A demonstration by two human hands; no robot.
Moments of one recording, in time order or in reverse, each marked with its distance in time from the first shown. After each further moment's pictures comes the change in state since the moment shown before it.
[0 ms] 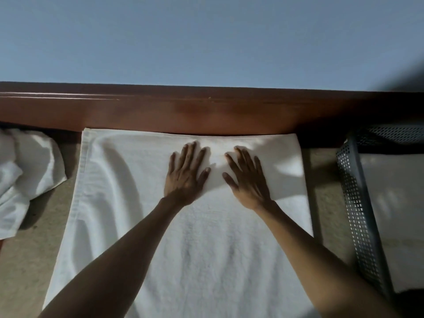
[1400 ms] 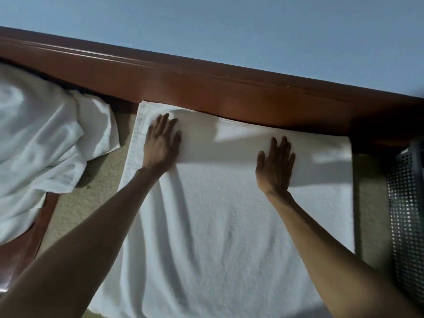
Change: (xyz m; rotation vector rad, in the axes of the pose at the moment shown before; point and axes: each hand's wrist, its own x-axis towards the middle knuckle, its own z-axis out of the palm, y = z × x) left_hand -0.042 -0.167 -0.070 -0.191 0.251 -0.278; right_hand 0.029 -0.084 0.014 0.028 0.083 0.418
